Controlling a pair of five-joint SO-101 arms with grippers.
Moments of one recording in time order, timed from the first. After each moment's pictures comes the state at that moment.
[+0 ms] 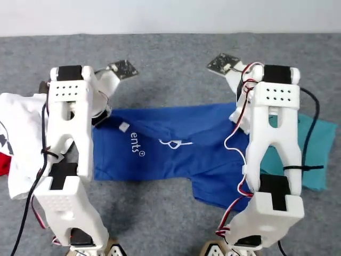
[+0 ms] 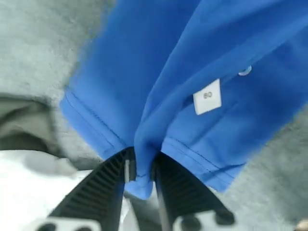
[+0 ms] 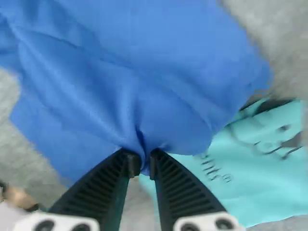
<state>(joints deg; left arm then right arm) -6.3 21.7 -16.2 98.8 -43.9 1.8 9.8 -16.4 100.3 47.5</state>
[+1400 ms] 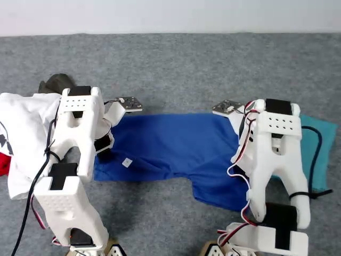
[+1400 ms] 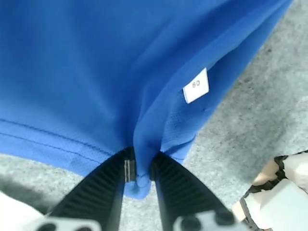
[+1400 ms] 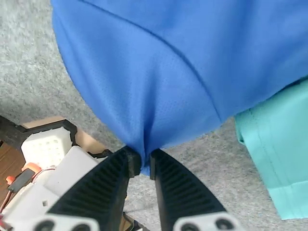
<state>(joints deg) -6.3 21.7 1.7 98.8 -48.2 5.3 -6.8 17.8 100.5 46.5</state>
